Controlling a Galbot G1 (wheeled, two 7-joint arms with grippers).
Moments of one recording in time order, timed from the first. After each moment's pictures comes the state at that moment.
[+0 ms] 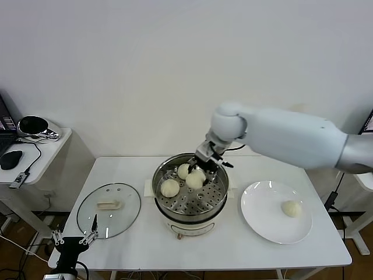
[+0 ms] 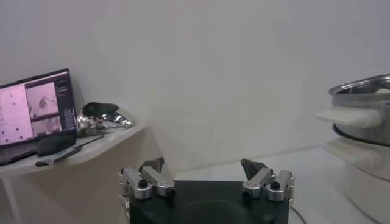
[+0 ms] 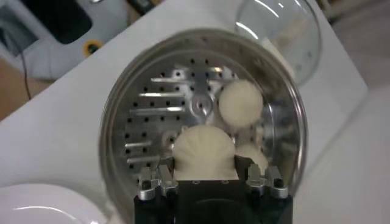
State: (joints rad) left arm 1.72 -1.26 -0.74 -1.96 -0.15 -0.18 -0.10; right arm 0.56 1.11 -1.27 1.44 0.12 0.12 -1.13
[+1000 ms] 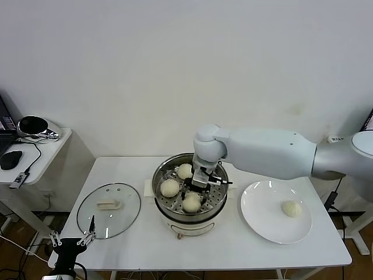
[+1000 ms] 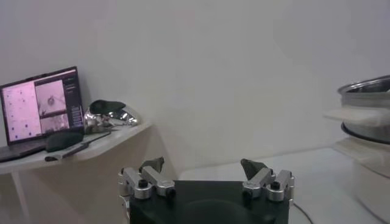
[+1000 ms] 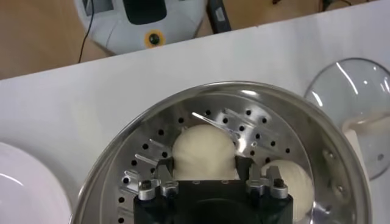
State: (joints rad) left arm 1.72 -1.26 -0.74 -1.95 -0.16 -0.19 -0.10; right arm 0.52 1.15 -1.32 1.43 0.01 0.36 -1.14
